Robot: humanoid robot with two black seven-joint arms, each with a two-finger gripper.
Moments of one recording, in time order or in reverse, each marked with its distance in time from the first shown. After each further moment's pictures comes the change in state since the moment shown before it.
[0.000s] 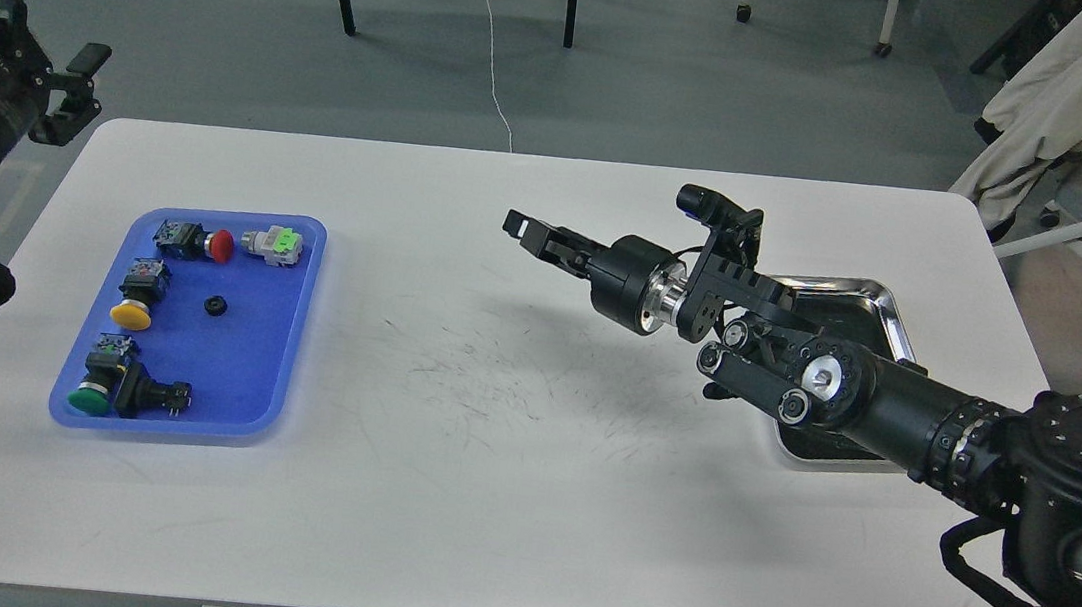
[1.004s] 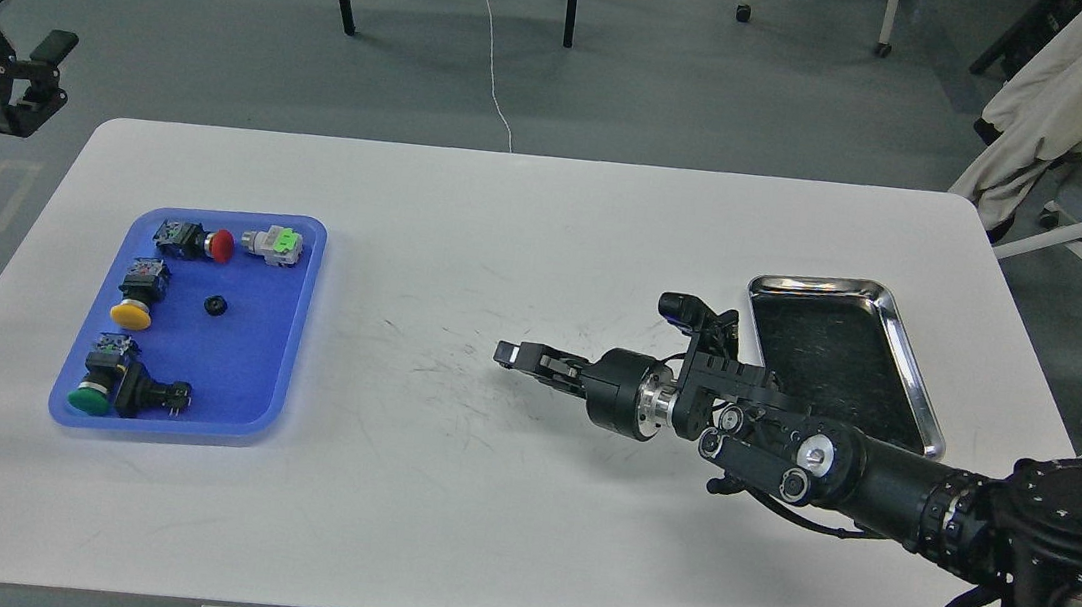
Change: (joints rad) left arm 0.001 0.070 0.010 -0.056 -0.001 0.015 0.000; right arm -0.136 0.000 -0.047 0.010 0.017 0.134 0.000
